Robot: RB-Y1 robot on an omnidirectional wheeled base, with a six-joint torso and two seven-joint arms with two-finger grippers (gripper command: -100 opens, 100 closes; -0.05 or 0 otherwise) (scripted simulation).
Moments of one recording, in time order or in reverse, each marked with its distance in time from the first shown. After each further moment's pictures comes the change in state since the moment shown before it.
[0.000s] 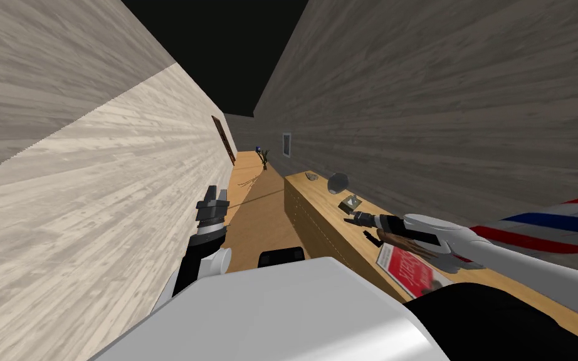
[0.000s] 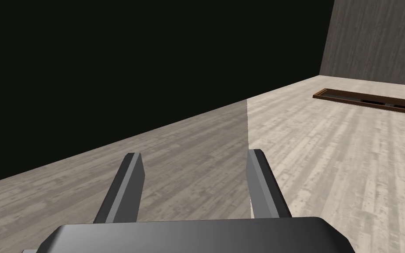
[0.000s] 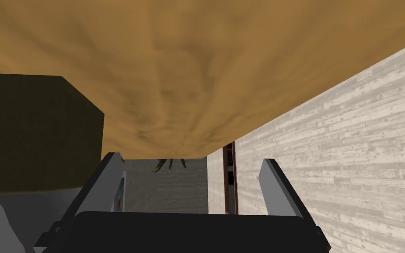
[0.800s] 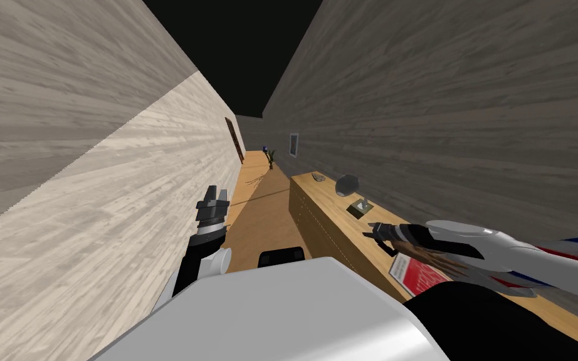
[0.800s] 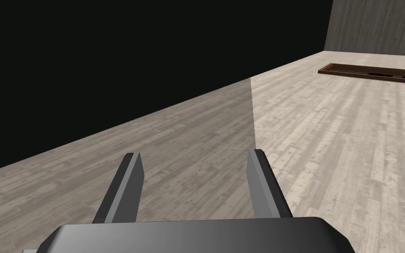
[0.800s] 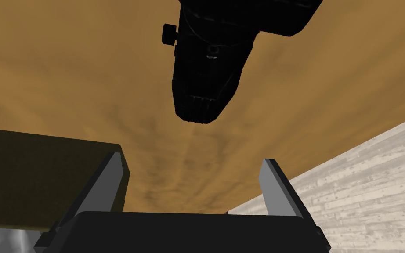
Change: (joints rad) left arm 0.000 0.000 0.000 0.000 0.000 0.000 0.000; right arm 0.156 -0.129 0.046 0.103 0.034 0.018 0.028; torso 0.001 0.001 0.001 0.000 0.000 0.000
